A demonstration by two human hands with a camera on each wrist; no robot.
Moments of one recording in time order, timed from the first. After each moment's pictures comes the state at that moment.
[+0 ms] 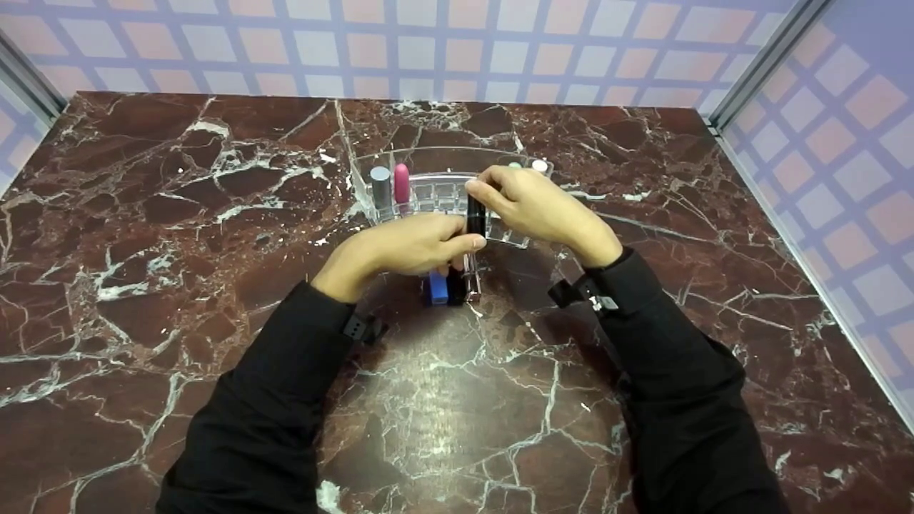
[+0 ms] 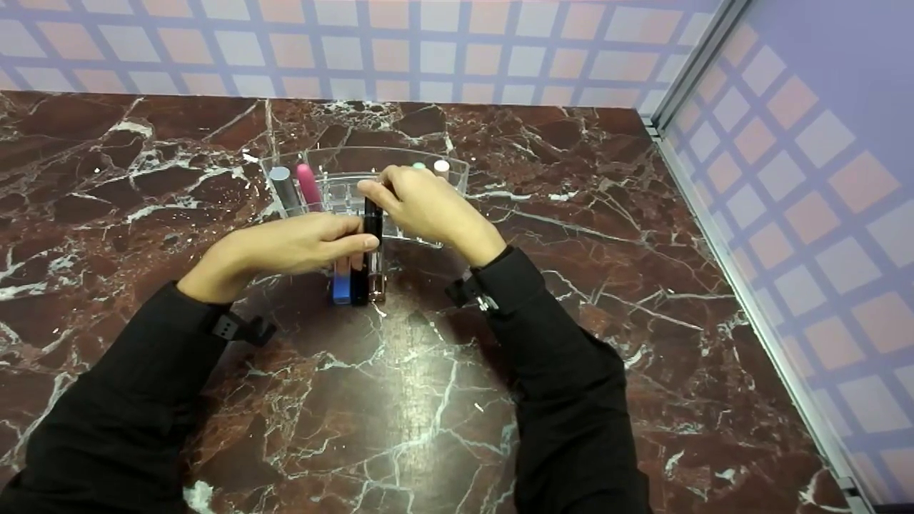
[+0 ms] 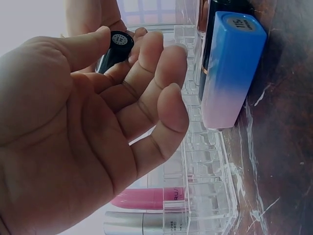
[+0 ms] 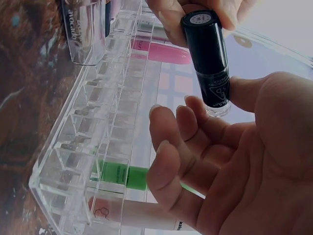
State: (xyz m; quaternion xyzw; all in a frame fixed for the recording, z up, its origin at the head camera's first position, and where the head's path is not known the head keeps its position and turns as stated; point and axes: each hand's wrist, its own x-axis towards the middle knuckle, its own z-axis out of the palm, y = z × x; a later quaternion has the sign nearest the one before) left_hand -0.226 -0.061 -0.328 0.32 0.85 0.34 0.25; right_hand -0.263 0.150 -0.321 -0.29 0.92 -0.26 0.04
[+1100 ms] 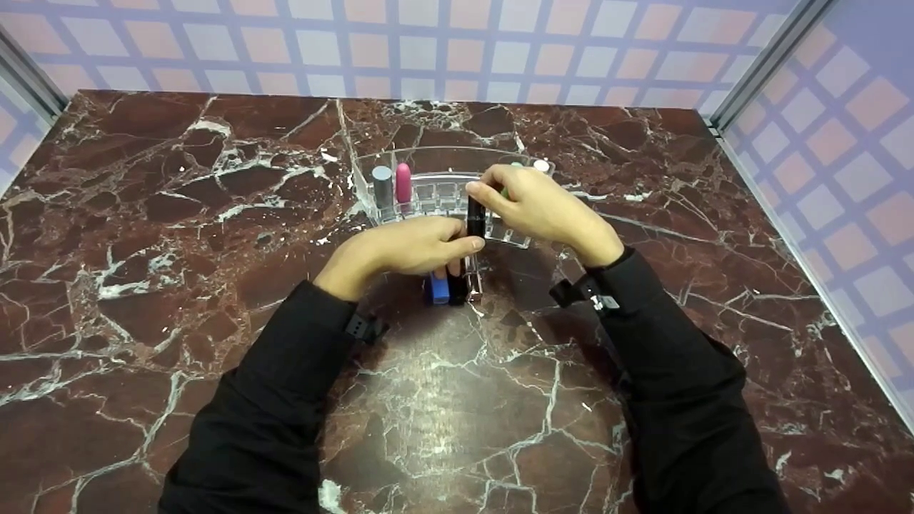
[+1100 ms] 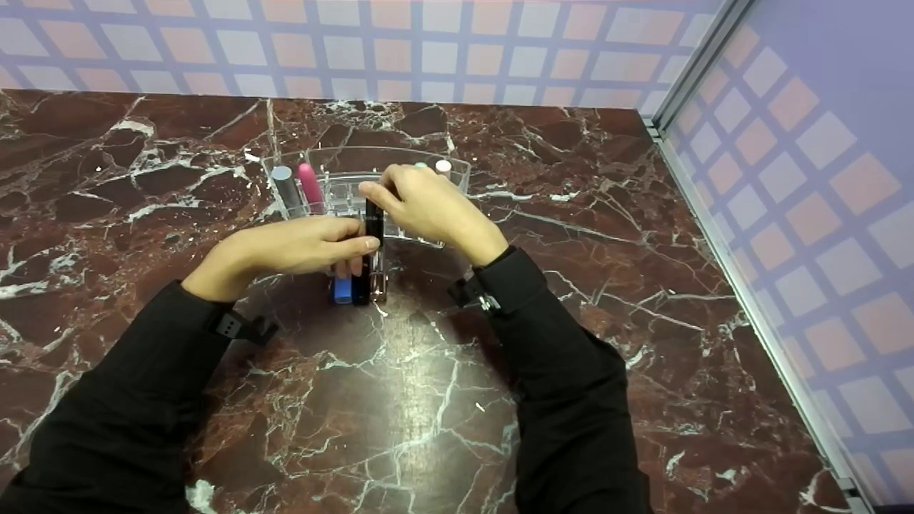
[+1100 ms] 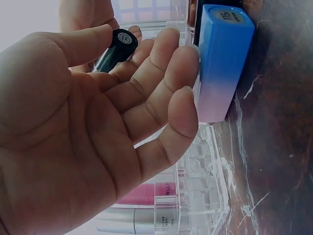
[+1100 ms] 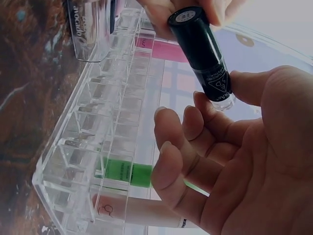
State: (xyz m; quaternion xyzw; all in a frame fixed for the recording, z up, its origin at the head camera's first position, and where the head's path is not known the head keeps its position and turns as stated) left_hand -0.228 -0.064 -0.331 0.31 0.85 0.33 0.27; right_hand -0.263 0.152 -0.320 -0.28 0.92 -0.26 0.05
